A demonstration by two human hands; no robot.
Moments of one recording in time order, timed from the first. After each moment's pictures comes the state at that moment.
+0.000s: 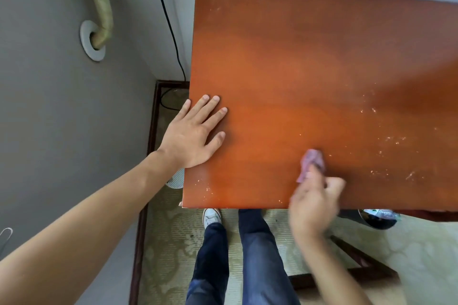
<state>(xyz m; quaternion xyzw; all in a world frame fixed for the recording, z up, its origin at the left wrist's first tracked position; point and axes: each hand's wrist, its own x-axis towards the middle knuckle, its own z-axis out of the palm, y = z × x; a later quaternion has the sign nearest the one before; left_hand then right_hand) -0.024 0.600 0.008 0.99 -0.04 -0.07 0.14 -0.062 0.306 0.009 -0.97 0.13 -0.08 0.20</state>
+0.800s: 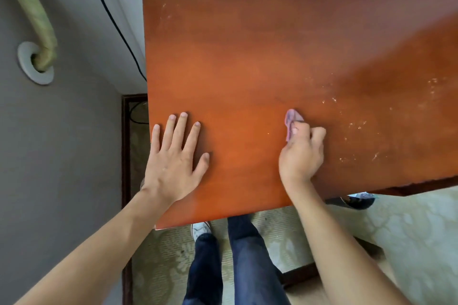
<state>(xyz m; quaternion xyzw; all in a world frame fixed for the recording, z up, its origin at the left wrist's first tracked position) -0.039 0.550 -0.008 1.00 -0.01 -0.01 0.07 0.036 0.293 0.002 -0.97 0.12 -0.14 0.17</state>
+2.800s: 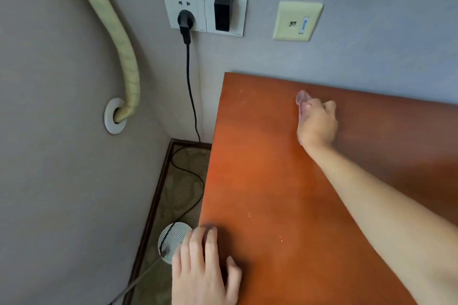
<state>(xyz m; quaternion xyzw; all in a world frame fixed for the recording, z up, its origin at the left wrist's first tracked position) -0.048 0.542 -0.019 0.95 0.26 0.12 0.13 0.318 0.466 0.013 -0.95 -0.02 -0.12 0.29</state>
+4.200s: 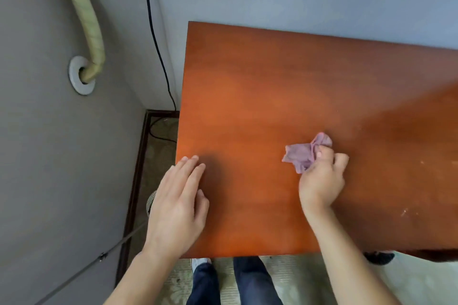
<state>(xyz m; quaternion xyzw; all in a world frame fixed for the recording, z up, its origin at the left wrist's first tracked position) -0.079 0.554 0.019 0.96 0.08 0.10 0.26 0.072 0.314 0.014 -0.95 0.17 -0.09 0.25</state>
